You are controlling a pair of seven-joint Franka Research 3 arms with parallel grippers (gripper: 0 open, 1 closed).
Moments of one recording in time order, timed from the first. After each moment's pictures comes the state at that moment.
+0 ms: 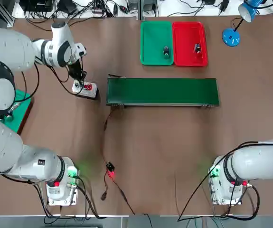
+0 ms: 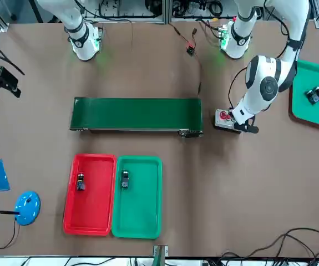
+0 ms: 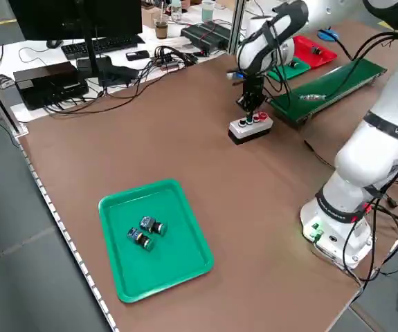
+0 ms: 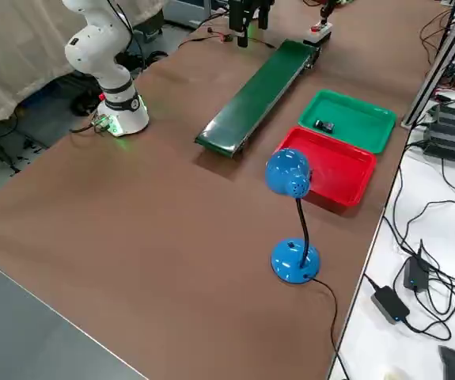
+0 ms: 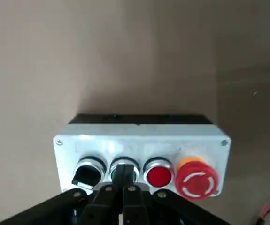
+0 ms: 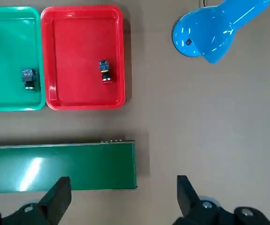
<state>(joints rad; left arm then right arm) -0.09 0.12 -0.12 -2.35 -0.01 2.32 -0.03 0.10 -0.05 -0.12 -1.56 -0.01 1.55 0.04</state>
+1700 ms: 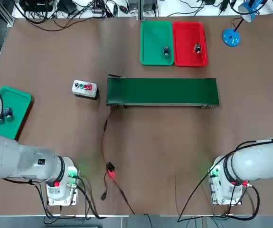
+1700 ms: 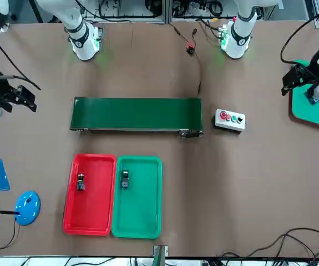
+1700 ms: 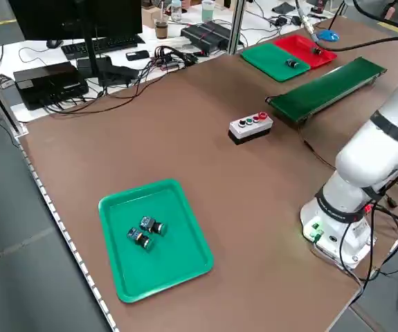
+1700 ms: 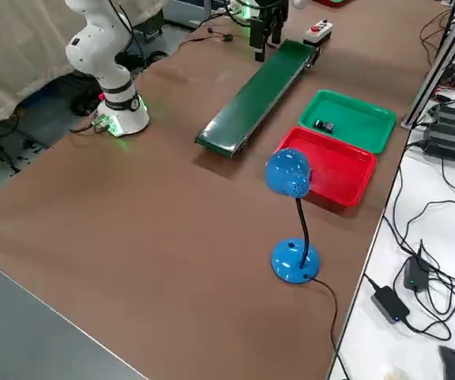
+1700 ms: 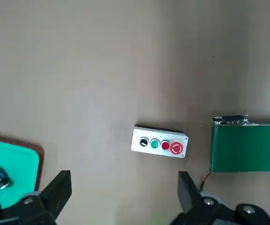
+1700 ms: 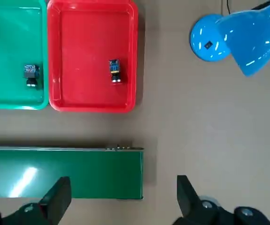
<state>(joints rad) -0.07 -0.03 0.01 -1.57 -0.01 1.55 -0.03 0.15 0.04 -0.11 -1.57 -0.01 1.63 0.03</state>
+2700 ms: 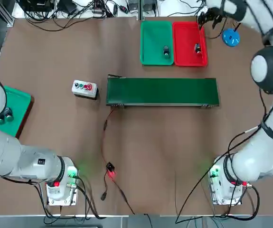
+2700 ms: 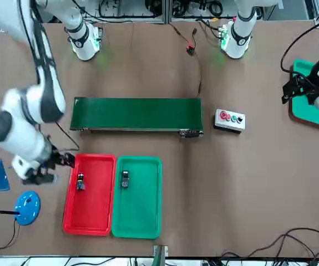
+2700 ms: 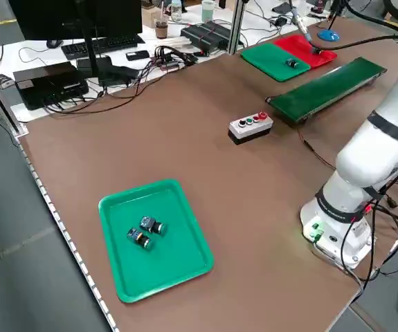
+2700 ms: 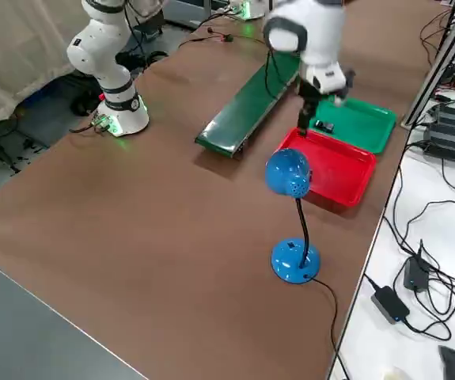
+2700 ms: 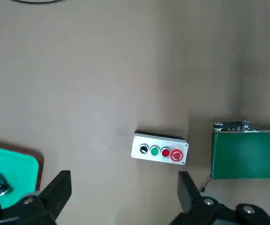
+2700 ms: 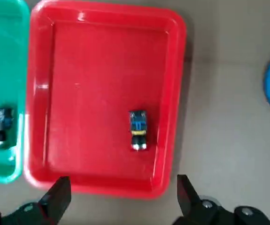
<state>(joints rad) -0.07 0.03 0.00 -1.52 -0.01 1.56 -0.02 0.20 0.51 -0.11 -1.58 0.05 2.15 0.01</state>
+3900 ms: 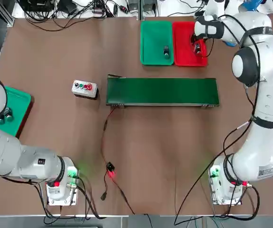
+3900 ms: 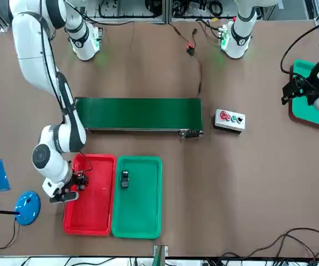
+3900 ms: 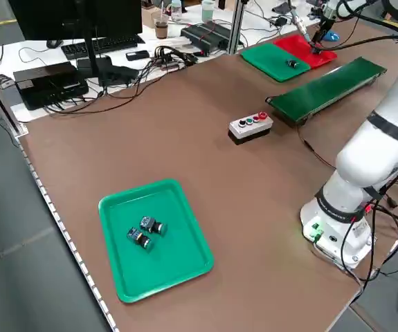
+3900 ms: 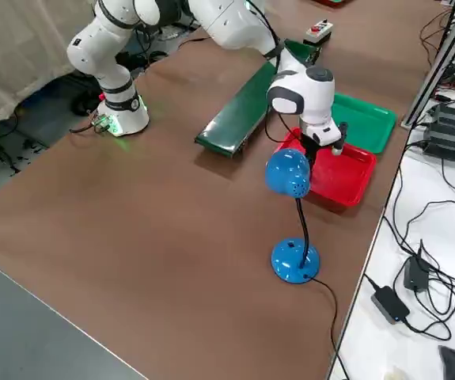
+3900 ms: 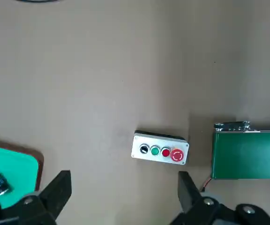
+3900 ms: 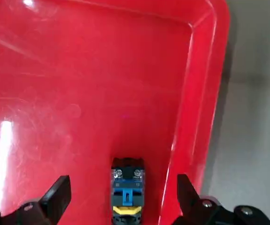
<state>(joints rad) -0.07 0.03 0.01 -1.52 -0.01 1.56 -0.03 0.20 0.77 -0.11 -1.55 0.05 2.43 -0.07</state>
